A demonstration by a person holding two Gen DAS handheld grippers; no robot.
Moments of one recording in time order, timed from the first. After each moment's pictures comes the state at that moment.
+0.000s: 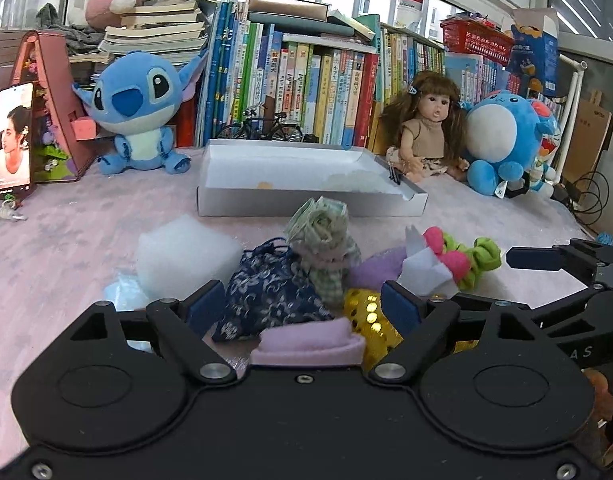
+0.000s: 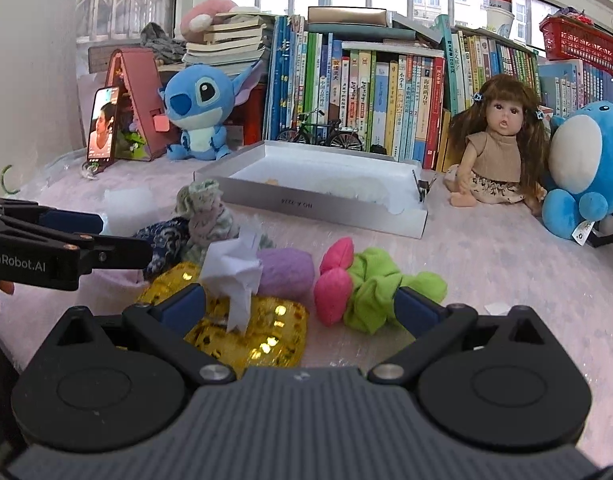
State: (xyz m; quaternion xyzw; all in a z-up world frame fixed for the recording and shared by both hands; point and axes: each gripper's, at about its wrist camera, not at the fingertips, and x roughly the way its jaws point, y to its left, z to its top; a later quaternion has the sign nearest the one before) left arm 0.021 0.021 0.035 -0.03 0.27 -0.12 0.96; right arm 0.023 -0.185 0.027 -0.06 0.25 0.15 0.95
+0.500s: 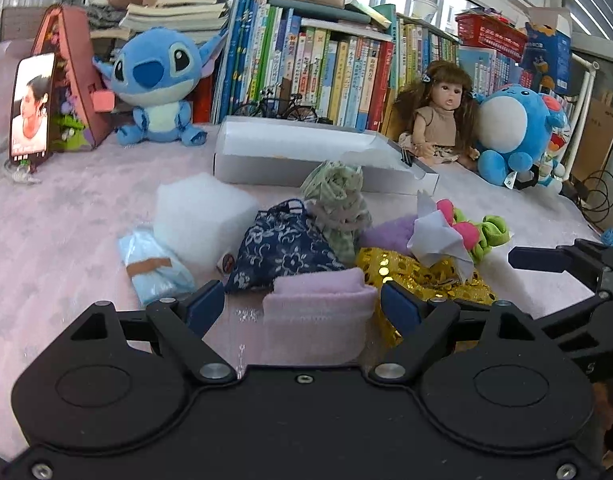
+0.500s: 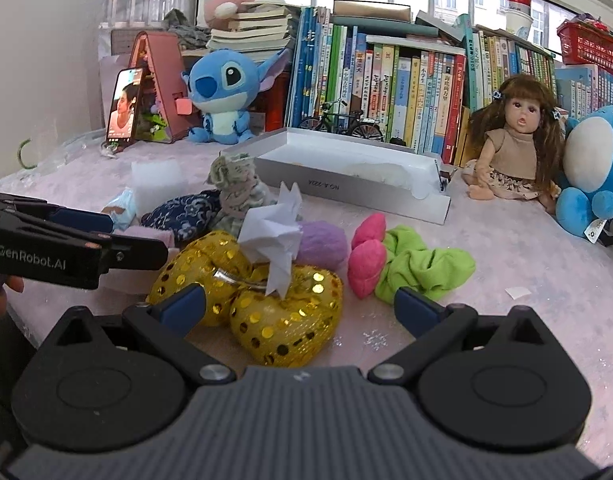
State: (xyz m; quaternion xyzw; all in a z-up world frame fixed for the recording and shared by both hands) left arm 0.002 0.028 0.015 -0.05 0.28 -0.10 0.95; right arm 0.005 -0.171 0.013 -0.08 0.25 0.17 0.95
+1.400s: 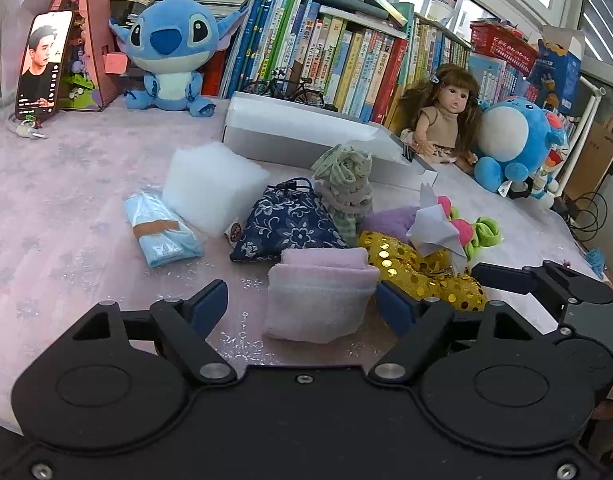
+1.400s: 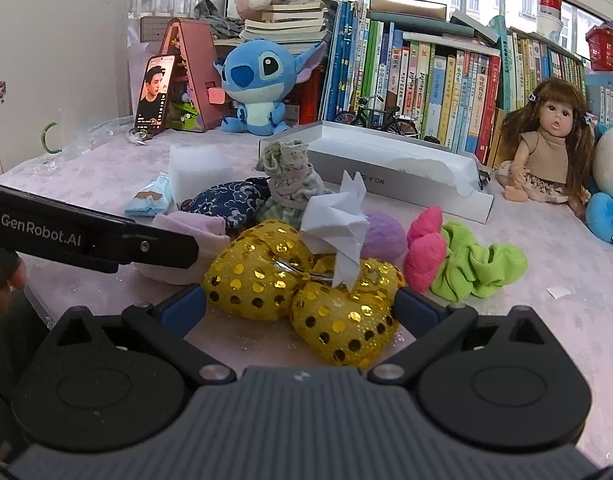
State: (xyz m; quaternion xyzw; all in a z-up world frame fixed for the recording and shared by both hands) left arm -0.007 0.044 0.012 -0.10 0.31 -0.10 0.94; right arm 0.000 -0.143 0.003 -0.09 0.25 0.20 0.94
